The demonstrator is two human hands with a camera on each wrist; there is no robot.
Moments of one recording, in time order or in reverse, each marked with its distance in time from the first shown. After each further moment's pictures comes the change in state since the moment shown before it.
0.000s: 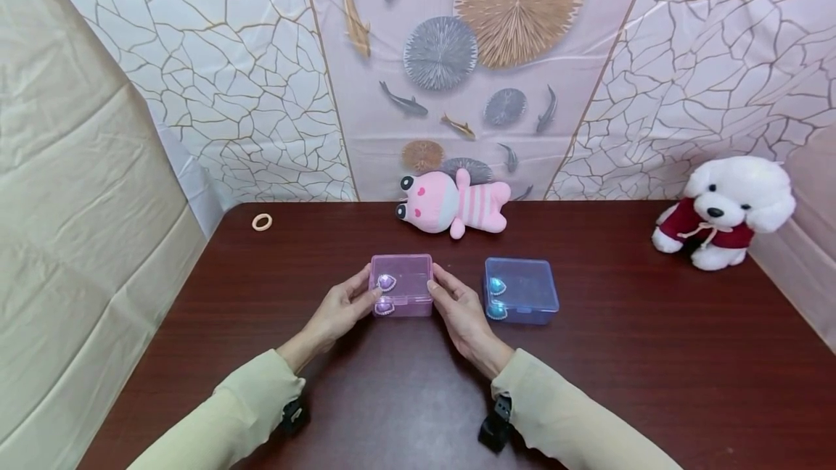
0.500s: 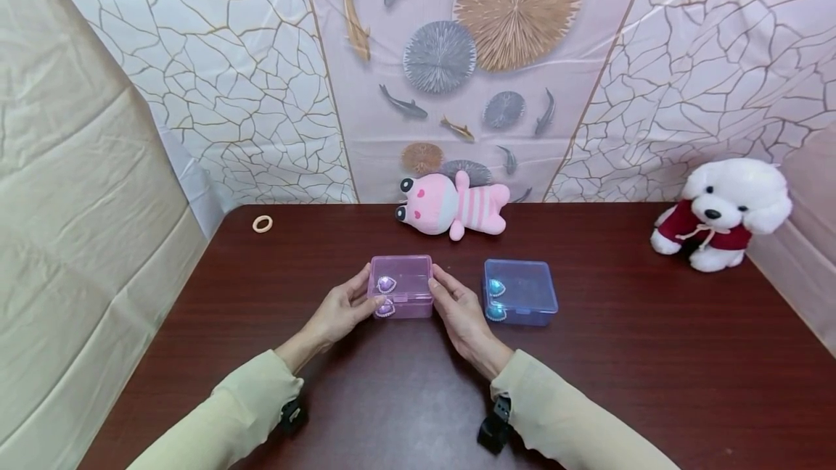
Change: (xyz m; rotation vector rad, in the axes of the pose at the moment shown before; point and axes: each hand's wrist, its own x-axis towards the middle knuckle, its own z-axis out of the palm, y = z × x) left_hand 0.000 -0.001 -0.003 0.026 -0.065 0.057; right_hand -0.002 -0.002 0.002 0.008 0.000 0.011
